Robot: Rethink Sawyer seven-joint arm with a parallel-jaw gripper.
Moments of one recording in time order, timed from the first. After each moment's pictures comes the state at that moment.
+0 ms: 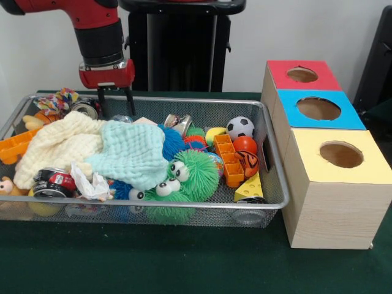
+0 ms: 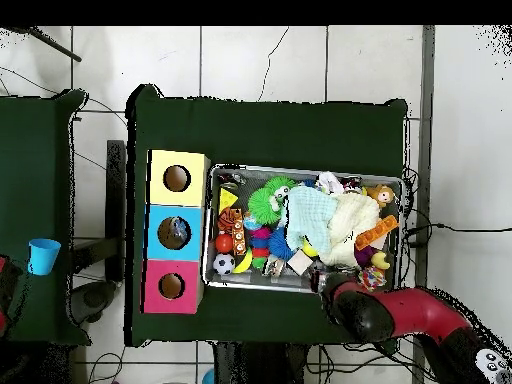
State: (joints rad) arm -1.11 -0.58 0.57 1.99 -0.89 0.35 2.00
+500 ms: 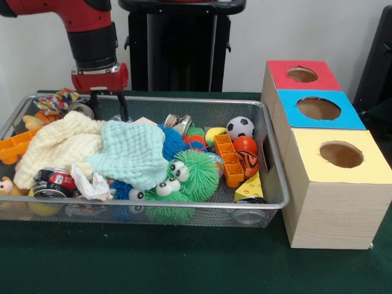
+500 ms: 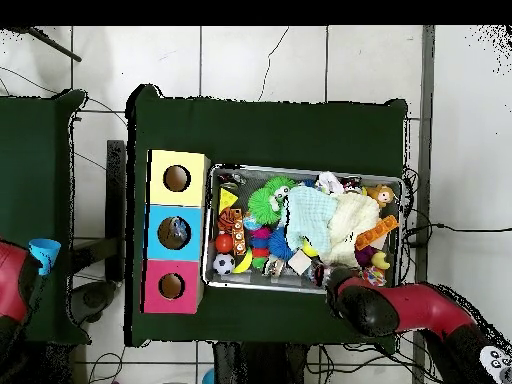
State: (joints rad) arm -1.11 -0.57 0.58 1.96 -0.89 0.35 2.00
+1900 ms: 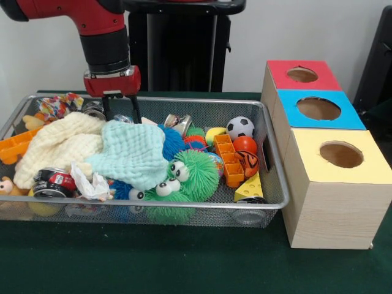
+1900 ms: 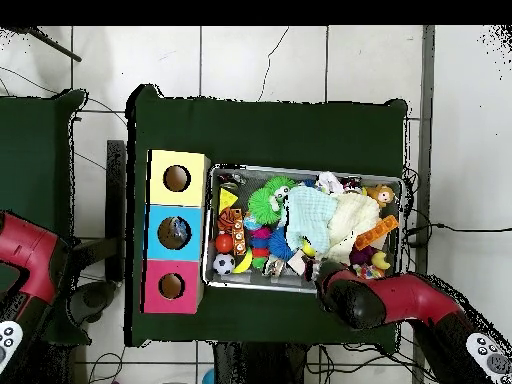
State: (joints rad) arm -1.06 -0.56 0.58 1.95 -0.89 0.35 2.00
